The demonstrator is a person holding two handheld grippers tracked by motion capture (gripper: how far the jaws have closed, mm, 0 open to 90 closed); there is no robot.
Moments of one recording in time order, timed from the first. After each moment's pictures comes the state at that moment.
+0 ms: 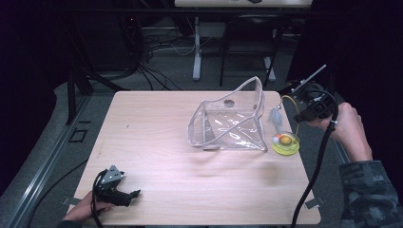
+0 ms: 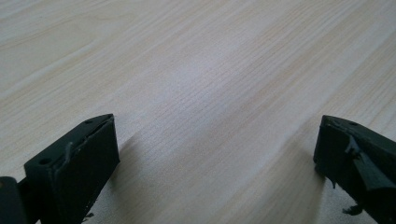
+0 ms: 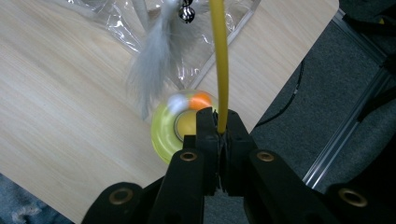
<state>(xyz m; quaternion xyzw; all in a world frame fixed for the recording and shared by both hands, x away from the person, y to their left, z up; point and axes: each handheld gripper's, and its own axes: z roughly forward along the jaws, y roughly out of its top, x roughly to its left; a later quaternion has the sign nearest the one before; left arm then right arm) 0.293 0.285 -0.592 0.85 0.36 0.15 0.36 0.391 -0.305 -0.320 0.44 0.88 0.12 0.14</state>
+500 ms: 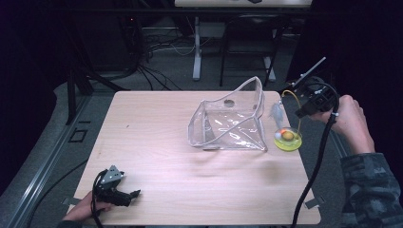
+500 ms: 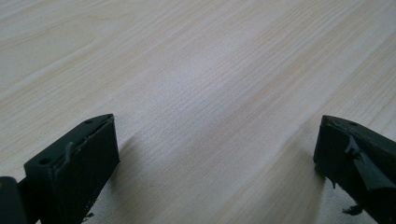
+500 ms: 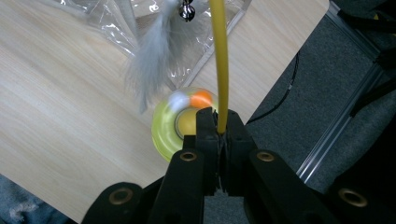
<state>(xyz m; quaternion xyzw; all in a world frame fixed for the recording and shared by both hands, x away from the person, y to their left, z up) 0.293 0.285 -0.592 0.85 0.36 0.15 0.35 0.402 -0.306 -0.308 0.44 0.88 0.10 0.14</state>
